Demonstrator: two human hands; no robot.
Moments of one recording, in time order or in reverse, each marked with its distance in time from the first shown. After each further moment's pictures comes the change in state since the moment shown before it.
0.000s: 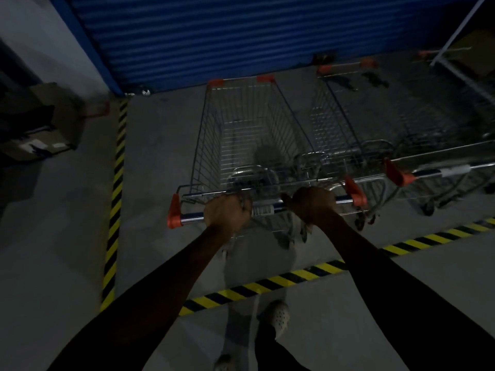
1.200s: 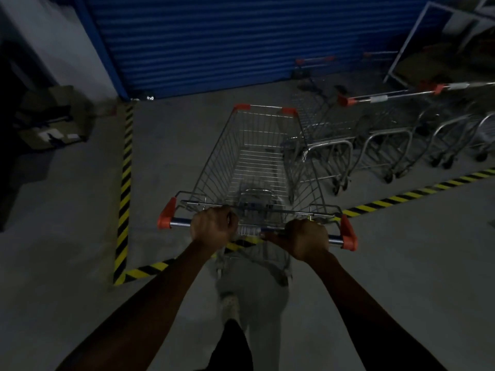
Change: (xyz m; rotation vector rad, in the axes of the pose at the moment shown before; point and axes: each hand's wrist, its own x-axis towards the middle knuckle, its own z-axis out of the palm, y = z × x) left_hand -0.438 -0.107 -0.003 -0.157 0.410 0.278; right_hand -0.480 -0.146 0.131 -0.002 0.523 -0.034
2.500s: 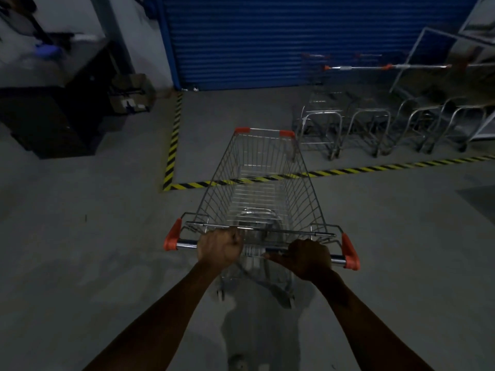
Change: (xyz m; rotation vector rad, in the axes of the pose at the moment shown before) left_hand -0.696 0.293 -0.344 0.125 -0.242 -0.245; right_hand -0.735 -0.106 -0.284 0.037 -0.428 0.000
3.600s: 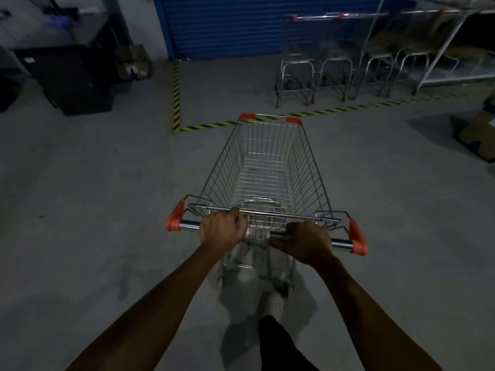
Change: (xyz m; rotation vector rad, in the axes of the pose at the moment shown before) left_hand -0.747 0.057 -0.152 -0.039 0.117 0.102; right_hand -0.759 -0.107 0.118 0.022 0.076 0.001
